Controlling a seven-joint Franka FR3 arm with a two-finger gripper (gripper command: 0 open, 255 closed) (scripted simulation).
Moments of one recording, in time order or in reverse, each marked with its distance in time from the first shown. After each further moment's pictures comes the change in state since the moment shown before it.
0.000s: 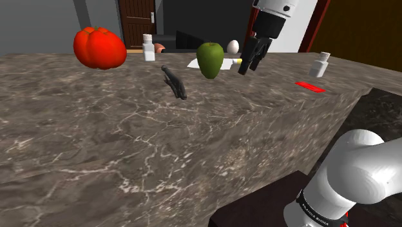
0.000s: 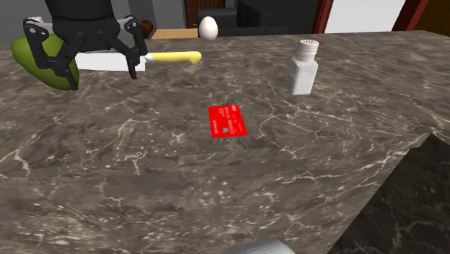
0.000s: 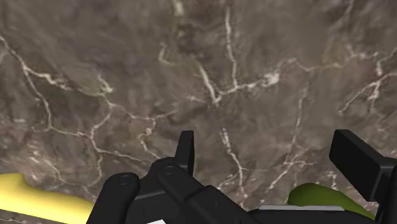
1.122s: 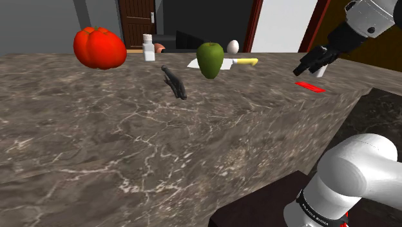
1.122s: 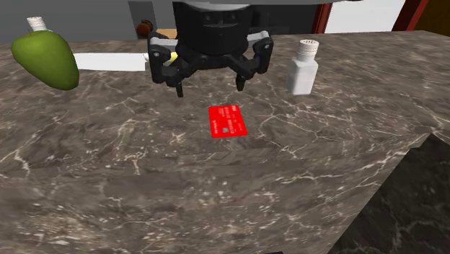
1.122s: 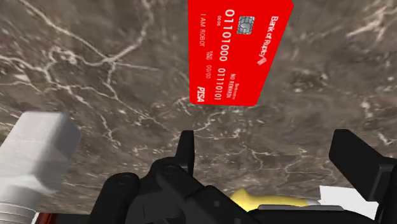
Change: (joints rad) arm -0.255 -0.638 -0.170 -0.360 -0.196 0.080 0.046
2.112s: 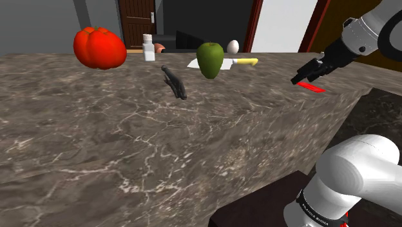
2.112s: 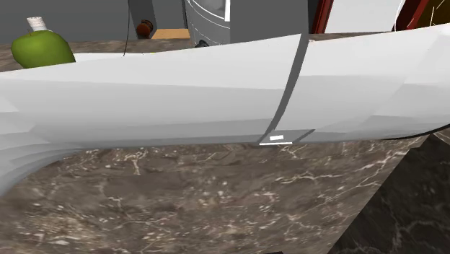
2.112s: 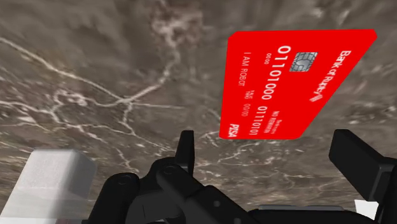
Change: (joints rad) arm -0.048 -0.088 -0.046 -0.140 -0.044 0.104 0.005
